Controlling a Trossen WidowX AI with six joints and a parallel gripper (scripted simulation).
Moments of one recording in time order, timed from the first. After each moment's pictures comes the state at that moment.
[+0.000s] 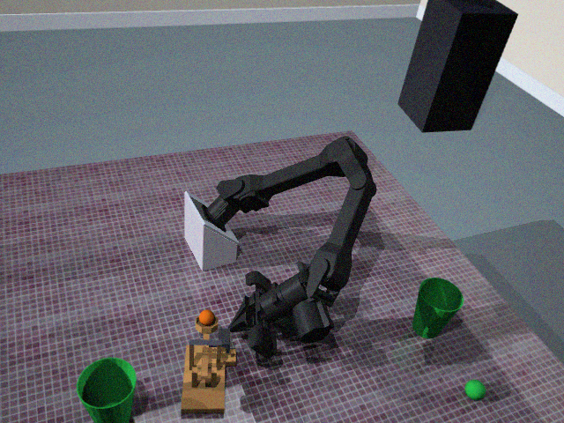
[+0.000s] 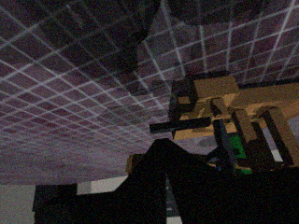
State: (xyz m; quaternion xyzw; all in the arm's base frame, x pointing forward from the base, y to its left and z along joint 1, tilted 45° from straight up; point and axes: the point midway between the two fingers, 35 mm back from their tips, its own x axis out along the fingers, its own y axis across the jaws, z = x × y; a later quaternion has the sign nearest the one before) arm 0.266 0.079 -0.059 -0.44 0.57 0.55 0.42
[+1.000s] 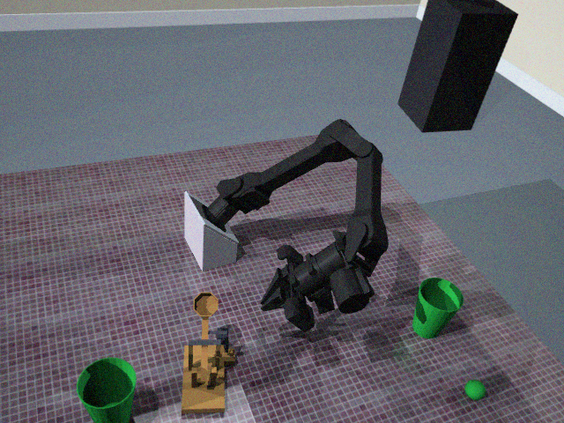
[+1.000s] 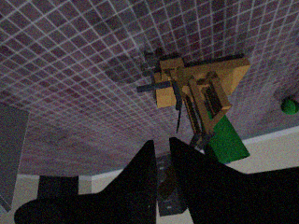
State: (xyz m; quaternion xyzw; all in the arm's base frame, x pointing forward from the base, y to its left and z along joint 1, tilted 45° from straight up) arm 0.297 0.065 0.038 -0.44 0.56 0.54 0.44
